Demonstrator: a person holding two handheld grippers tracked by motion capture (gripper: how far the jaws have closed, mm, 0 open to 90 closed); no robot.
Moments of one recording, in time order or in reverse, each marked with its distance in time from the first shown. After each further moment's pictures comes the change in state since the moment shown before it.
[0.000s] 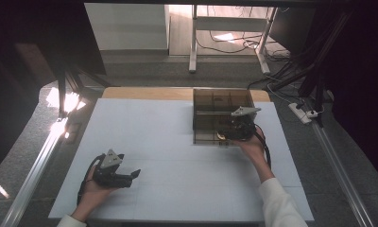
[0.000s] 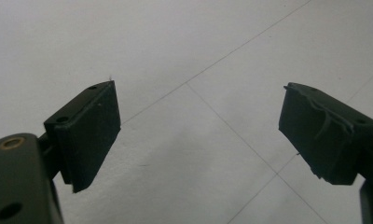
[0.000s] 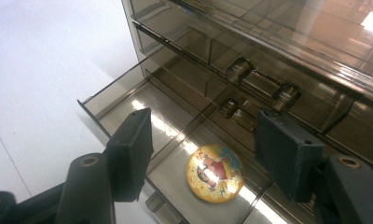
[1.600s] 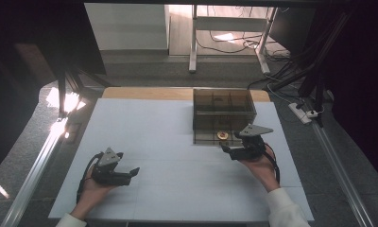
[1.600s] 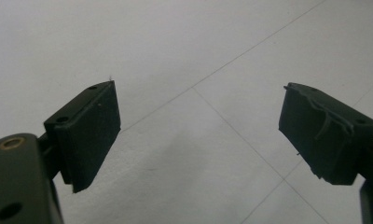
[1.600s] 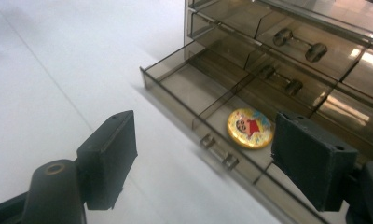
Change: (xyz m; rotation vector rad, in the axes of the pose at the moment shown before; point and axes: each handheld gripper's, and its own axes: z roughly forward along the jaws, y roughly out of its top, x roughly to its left) left arm 0.007 0.000 0.001 -0.013 -0.010 -0.017; right arm 0.041 -0.038 -0.052 -0.080 -0.003 -0.059
